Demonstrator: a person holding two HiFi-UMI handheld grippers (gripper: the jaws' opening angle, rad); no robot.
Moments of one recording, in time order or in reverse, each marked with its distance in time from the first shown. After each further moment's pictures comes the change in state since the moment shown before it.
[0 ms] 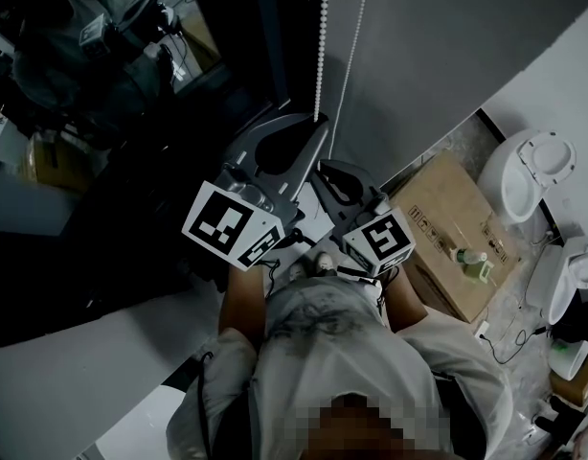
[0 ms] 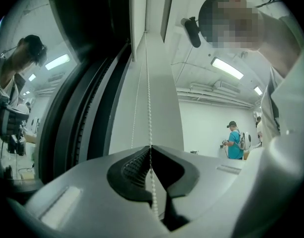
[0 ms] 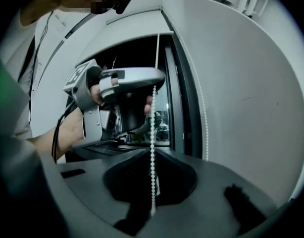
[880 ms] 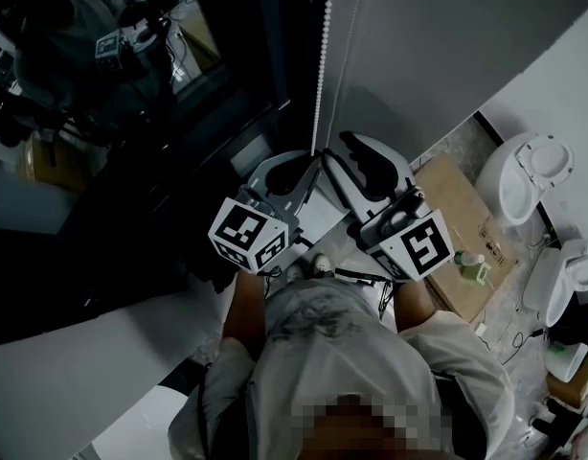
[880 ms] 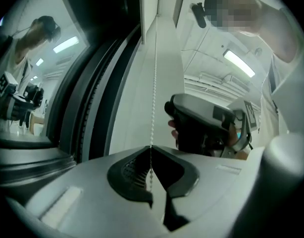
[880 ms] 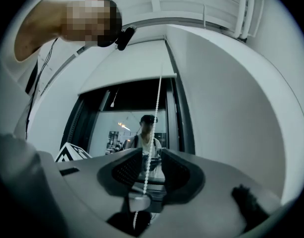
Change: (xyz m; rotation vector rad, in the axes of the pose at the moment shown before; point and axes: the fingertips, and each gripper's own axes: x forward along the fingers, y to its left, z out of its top) left arm -0.025 -0.001 -0.101 -0.113 0.172 0.039; right arm -0.032 -0.009 0.114 -0.064 -0.307 -0.009
